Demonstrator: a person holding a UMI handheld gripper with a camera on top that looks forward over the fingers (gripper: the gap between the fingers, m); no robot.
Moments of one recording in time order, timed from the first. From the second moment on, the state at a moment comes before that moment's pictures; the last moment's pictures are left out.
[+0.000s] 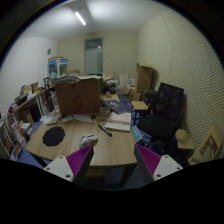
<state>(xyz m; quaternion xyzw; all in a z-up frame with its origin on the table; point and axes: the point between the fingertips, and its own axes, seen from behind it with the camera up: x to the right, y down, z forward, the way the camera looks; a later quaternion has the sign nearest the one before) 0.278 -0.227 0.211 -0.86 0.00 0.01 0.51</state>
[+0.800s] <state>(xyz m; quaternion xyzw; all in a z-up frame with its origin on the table) 0.118 -0.081 0.005 -0.90 -0.08 0.10 0.42</state>
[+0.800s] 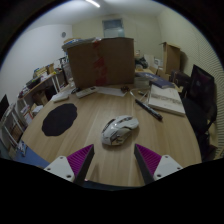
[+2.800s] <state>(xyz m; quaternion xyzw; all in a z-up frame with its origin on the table) -0.171 0.036 -0.013 -0.91 -0.07 0.05 0.41</state>
